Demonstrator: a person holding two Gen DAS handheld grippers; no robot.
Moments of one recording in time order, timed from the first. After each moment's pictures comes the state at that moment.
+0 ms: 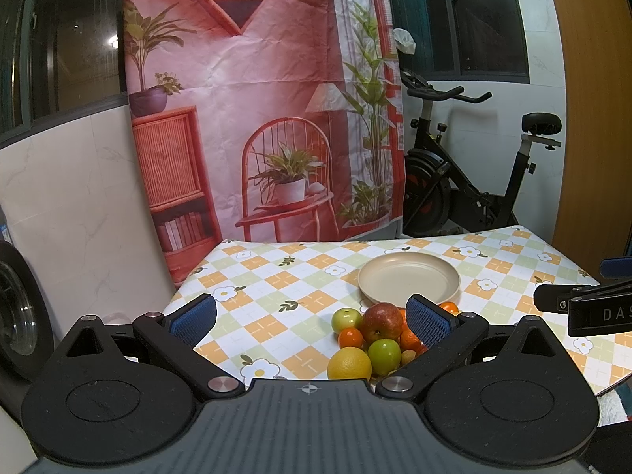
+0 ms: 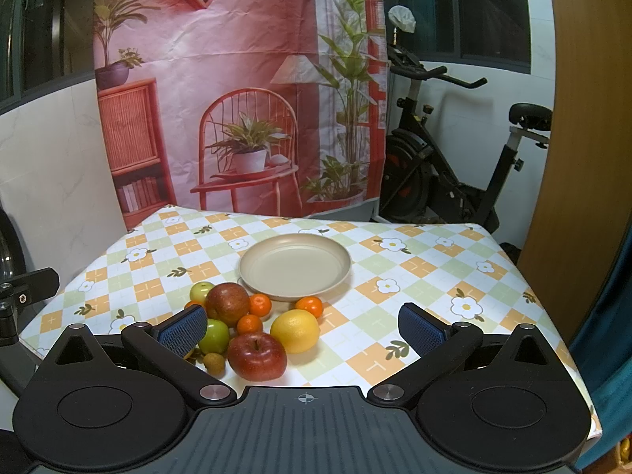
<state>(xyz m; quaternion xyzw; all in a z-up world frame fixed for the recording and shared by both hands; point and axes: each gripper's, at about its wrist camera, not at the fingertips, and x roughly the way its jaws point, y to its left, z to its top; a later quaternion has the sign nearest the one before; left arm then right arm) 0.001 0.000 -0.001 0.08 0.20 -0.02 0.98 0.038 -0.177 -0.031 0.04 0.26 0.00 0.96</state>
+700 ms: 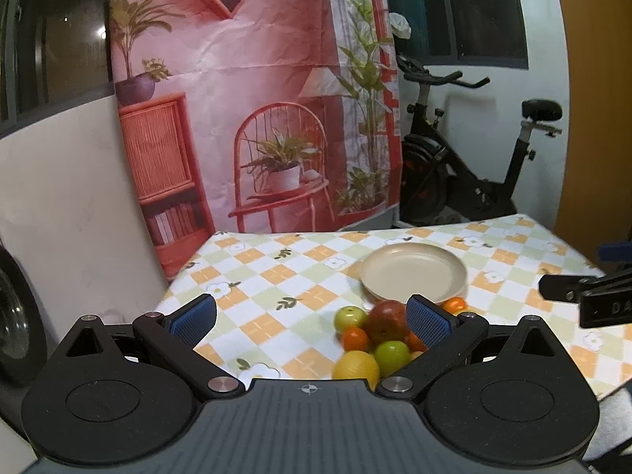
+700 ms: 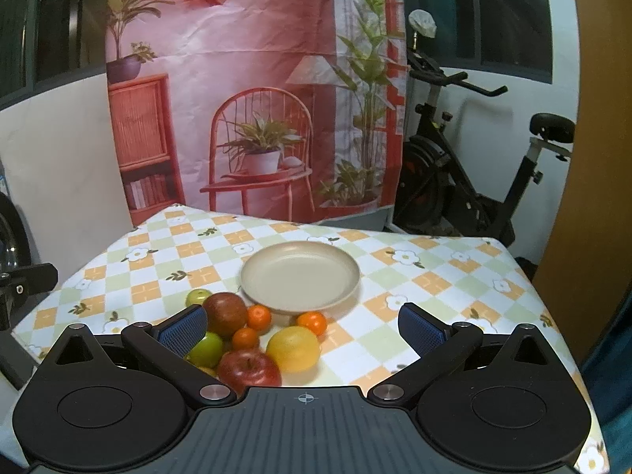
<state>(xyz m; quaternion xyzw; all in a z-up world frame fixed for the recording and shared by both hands) 0.037 0.001 -0.010 0.09 0.23 -0.03 0.97 0.075 -0.191 -0.040 0.02 0.25 0.03 0.97</state>
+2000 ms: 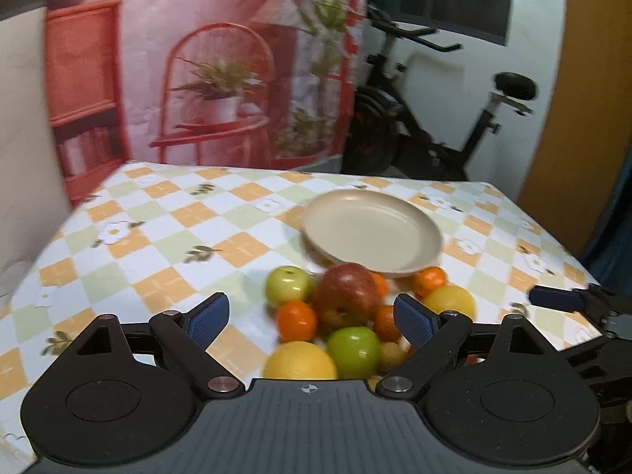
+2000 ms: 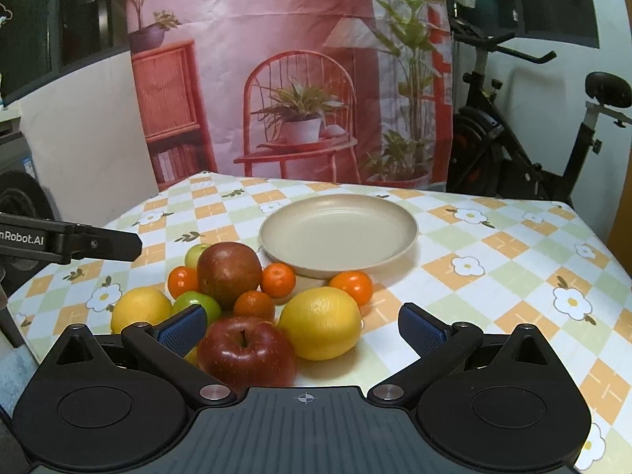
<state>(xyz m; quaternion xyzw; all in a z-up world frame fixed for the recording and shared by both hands) 0.141 0.001 -0.094 0.01 0.31 -0.15 0.94 0.144 -0.191 -0.152 0.04 0.27 0.11 0.96</state>
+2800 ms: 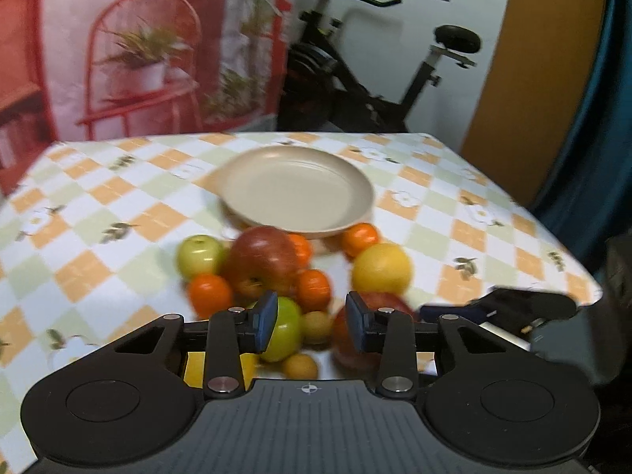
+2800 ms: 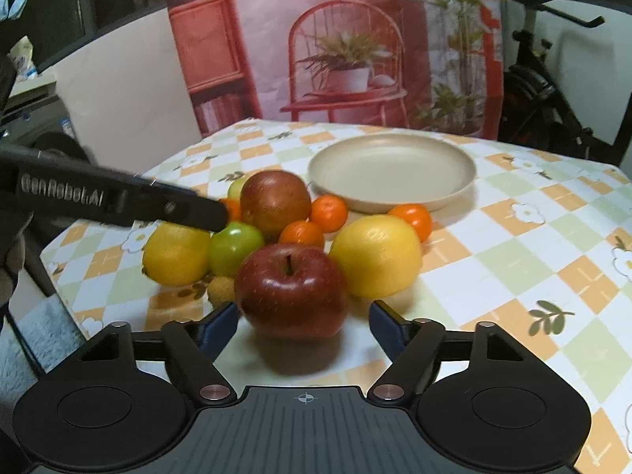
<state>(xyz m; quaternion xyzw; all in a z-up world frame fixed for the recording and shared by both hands) 0.154 -0.030 -0.109 0.02 0.36 -0.25 0.90 0.149 -0.178 -0.183 0.04 0.33 0.19 0.92</state>
